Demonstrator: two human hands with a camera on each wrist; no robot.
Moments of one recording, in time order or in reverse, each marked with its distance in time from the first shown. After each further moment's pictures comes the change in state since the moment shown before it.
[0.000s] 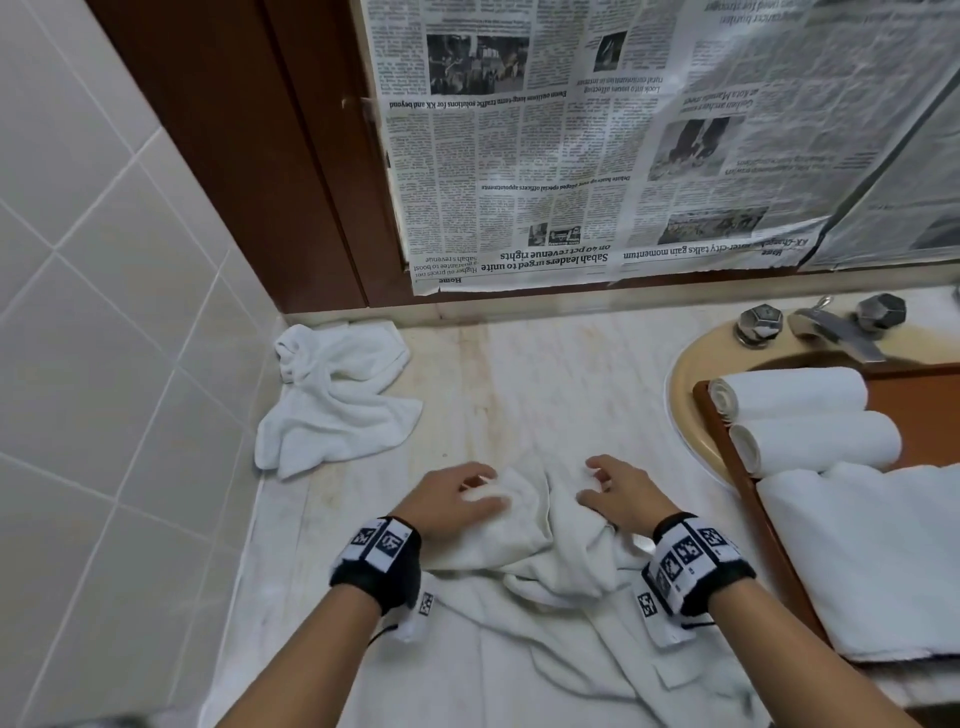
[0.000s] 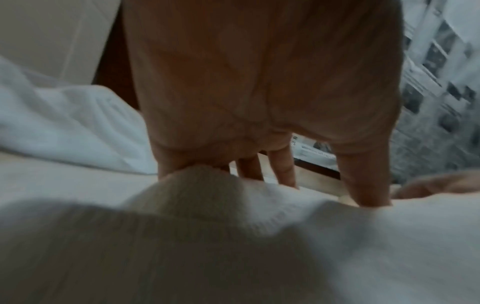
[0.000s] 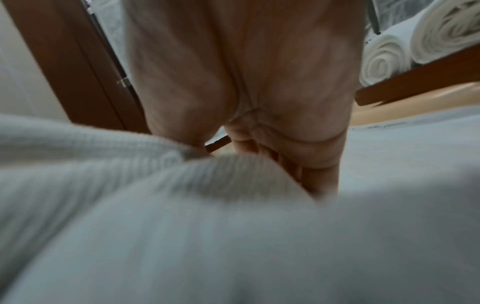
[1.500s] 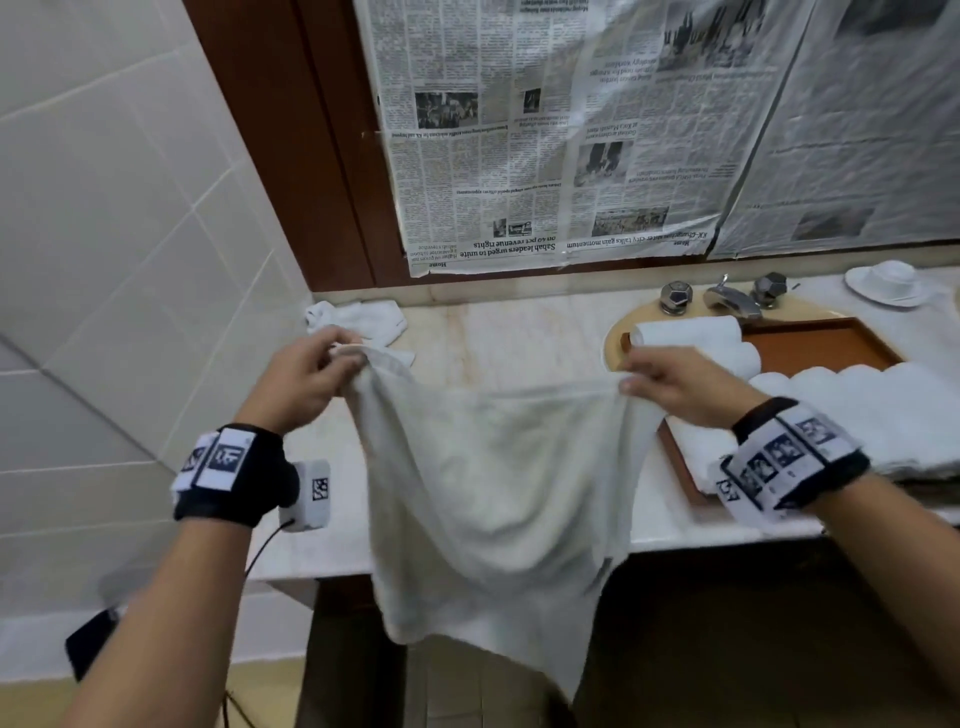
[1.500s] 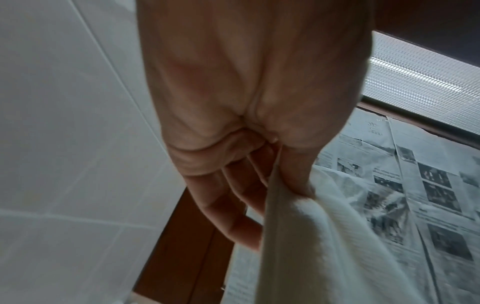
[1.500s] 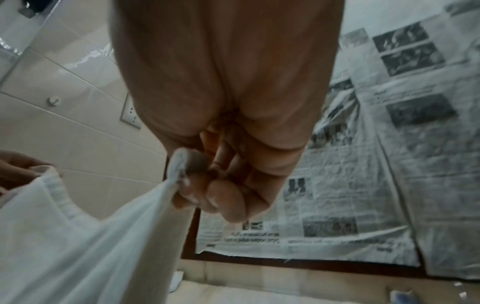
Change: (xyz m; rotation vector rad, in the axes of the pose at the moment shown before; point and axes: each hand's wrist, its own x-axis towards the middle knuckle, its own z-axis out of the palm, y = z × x) left_hand -0.225 0.066 -0.058 0.052 0.599 0.343; right_hand -0.224 0.028 -0.124 -0.198 0.267 -0.628
